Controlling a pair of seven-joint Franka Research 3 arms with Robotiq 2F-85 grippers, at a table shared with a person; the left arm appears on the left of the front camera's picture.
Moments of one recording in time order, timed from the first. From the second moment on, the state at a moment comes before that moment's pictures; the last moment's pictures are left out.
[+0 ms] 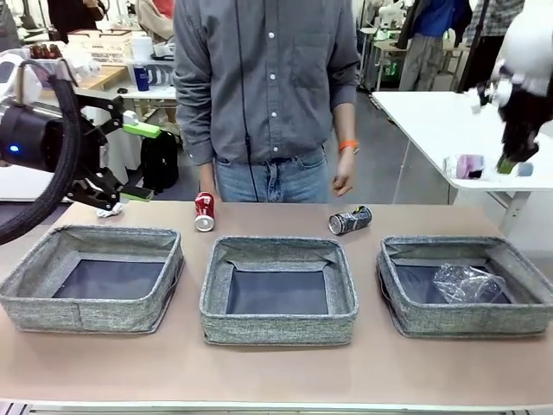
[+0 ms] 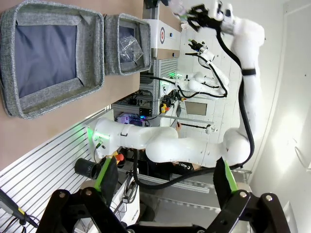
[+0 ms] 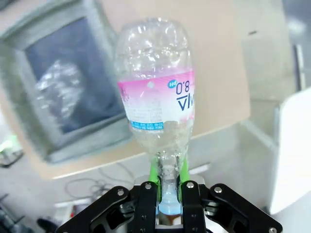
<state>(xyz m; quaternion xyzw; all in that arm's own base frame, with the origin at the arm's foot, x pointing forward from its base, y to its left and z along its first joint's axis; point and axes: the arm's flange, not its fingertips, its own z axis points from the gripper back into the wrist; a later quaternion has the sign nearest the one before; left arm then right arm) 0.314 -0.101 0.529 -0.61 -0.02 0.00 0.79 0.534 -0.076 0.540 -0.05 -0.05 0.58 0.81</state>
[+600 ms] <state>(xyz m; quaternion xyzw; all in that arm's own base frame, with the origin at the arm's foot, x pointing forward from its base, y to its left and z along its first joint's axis) 0.314 -0.101 0.529 -0.61 -0.02 0.00 0.79 0.418 0.034 0.547 0.07 -0.03 0.39 0.92</state>
